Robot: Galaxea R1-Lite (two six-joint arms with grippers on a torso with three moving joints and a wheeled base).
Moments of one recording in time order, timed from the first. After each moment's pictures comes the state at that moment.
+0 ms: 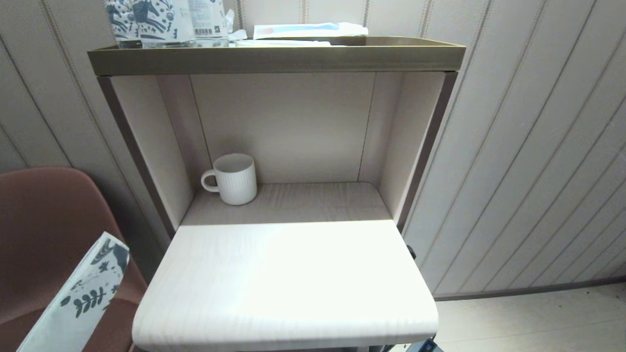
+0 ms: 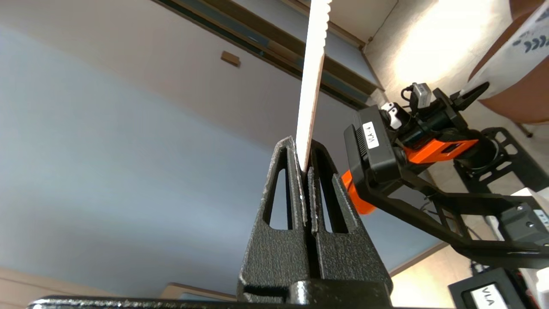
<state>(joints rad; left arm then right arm) 0.00 0.00 -0.06 0.14 -0.04 0.11 0.01 1.44 -1.81 -1.48 1.52 2.79</state>
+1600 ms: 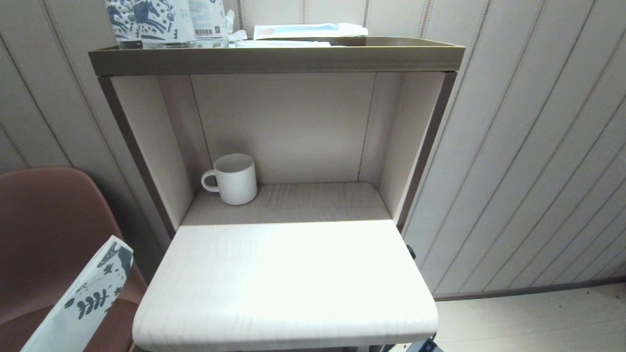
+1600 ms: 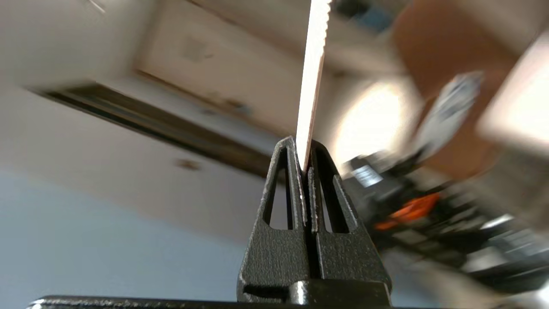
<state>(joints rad) 0.00 0.00 -0.05 0.15 -0.04 0.11 -0.42 1.28 -1.96 -1.12 1.52 2.79</state>
